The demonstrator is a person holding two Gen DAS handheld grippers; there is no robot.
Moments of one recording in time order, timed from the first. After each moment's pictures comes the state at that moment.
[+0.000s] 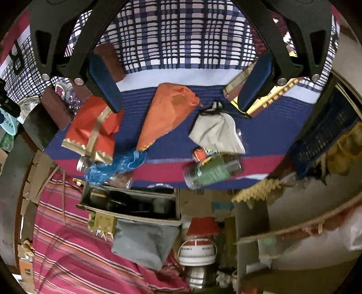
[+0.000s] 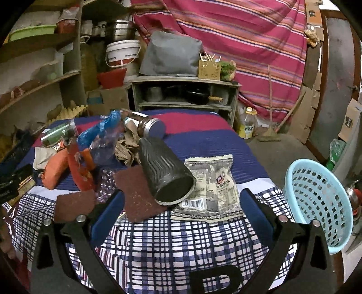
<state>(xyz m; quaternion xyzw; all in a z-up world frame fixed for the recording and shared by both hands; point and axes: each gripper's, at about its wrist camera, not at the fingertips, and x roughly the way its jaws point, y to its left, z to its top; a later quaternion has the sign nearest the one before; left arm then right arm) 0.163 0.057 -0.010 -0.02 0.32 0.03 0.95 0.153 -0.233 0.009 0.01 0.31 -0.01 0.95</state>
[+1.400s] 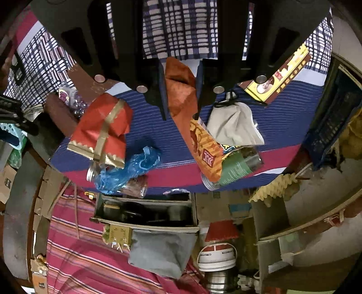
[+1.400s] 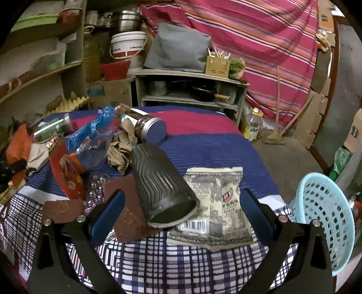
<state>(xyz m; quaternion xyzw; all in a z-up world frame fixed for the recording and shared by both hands) 0.179 0.047 -0.004 0.01 0.34 -0.02 0.94 0.200 -0.223 -0.003 -0.04 0.33 0.00 0.94</state>
